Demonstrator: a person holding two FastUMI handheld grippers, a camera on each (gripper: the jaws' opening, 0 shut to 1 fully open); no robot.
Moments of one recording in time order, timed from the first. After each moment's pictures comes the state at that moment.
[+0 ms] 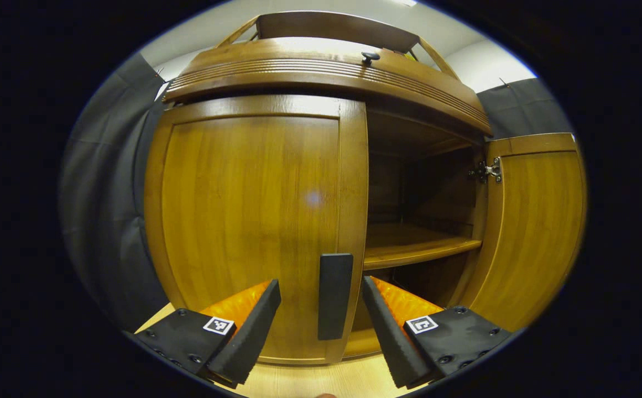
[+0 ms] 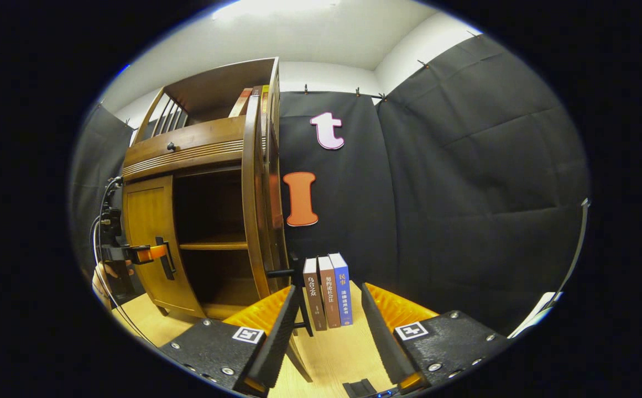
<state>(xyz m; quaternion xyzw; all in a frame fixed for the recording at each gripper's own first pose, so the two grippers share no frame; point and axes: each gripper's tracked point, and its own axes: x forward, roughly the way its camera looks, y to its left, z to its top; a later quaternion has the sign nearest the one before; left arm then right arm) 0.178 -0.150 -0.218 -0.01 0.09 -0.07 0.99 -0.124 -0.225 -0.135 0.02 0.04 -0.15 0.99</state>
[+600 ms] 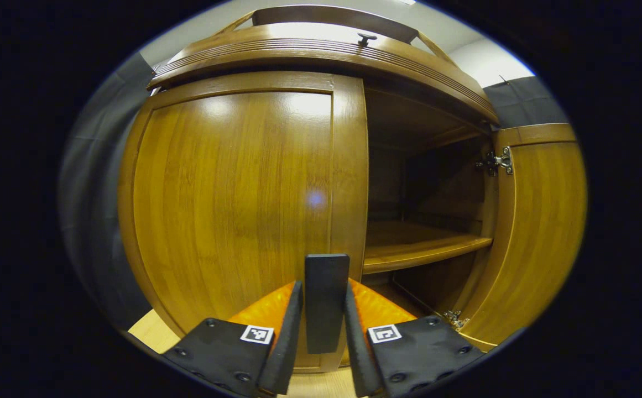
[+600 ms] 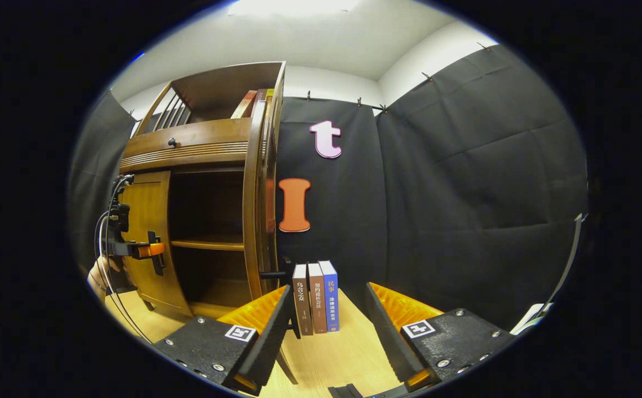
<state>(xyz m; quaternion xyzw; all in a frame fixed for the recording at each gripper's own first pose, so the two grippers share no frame) 0.202 -0.168 -0.234 -0.01 0.10 -0.08 0.99 -0.127 -0.230 -0.129 -0.02 0.03 -0.17 0.99</state>
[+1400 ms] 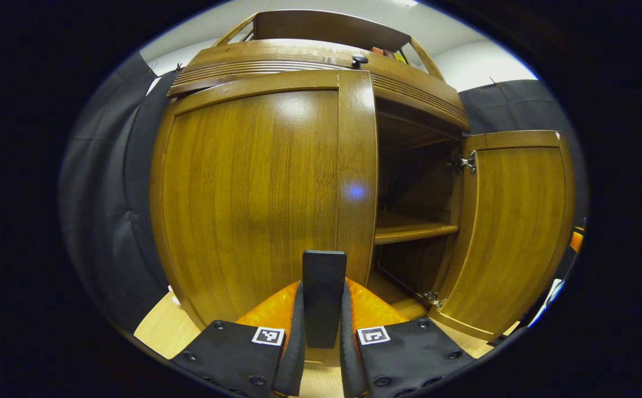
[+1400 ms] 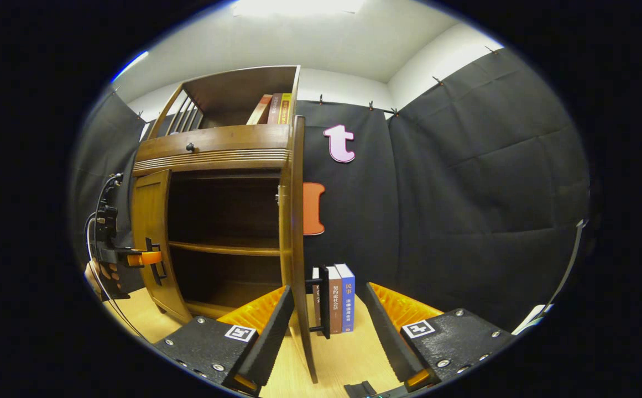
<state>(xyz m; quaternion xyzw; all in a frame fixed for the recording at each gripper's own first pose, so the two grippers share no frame) 0.112 -0.140 -0.215 -0.01 0.11 -0.12 0.99 -0.128 -0.180 -0.111 -0.02 0.02 -0.14 0.99</state>
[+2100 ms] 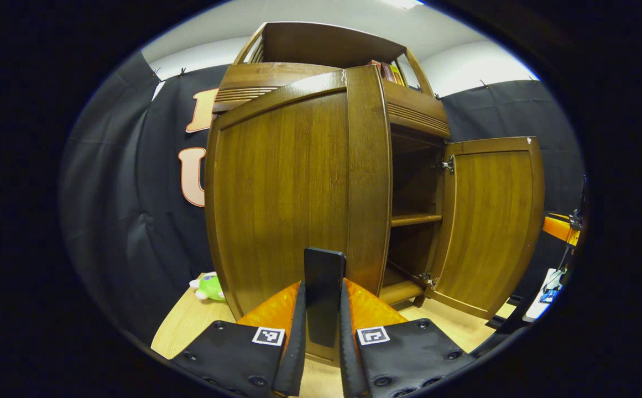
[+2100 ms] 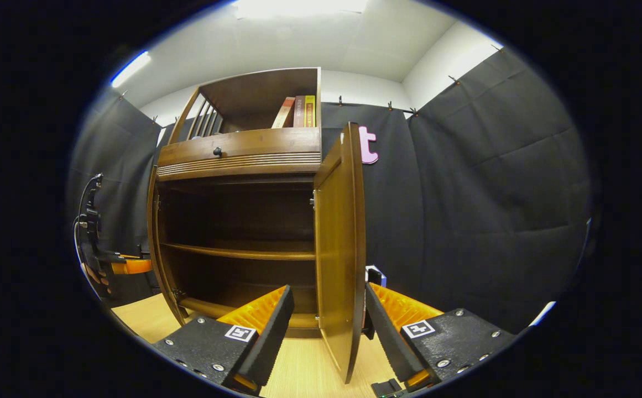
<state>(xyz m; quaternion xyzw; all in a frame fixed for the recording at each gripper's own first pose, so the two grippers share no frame) 0.028 -0.074 -0.196 0.00 0.11 -0.13 0.99 -0.120 -0.124 -0.101 -0.01 0.03 -0.08 1.00</state>
